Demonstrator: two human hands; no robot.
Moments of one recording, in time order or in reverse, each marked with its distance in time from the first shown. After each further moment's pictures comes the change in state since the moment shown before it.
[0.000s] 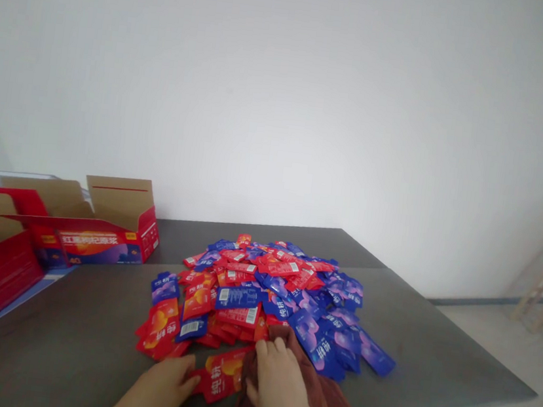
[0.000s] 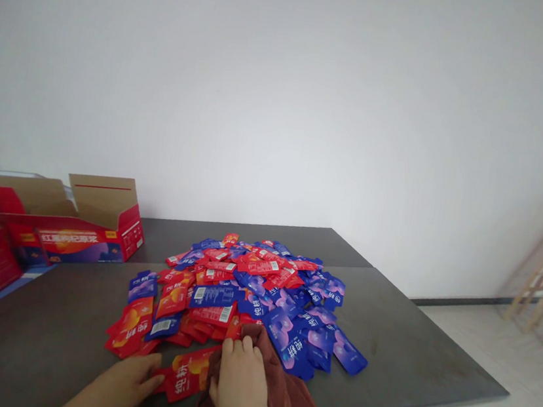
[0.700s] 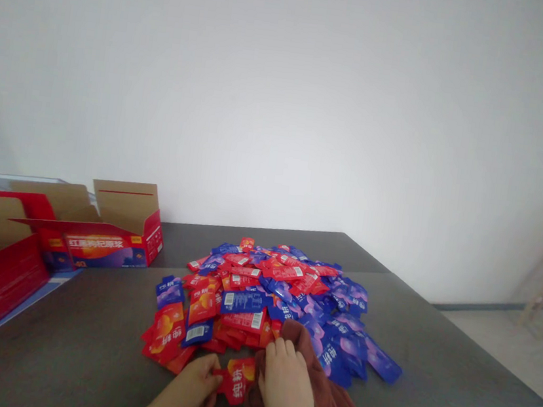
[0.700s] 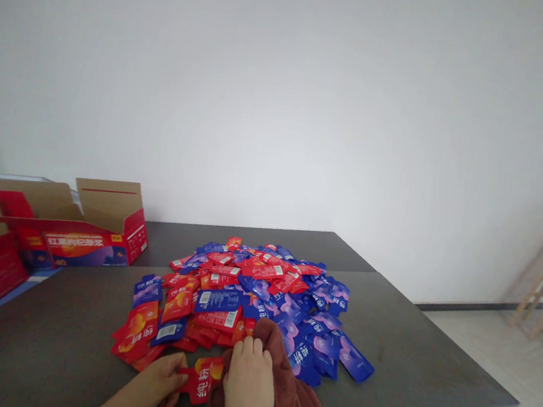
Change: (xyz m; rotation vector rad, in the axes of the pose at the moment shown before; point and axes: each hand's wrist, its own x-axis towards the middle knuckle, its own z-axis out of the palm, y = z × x) left_hand 0.027 0.004 0.035 -0.461 -0.230 0.011; right_hand 0.007 0.001 0.008 -0.143 0.076 0.049
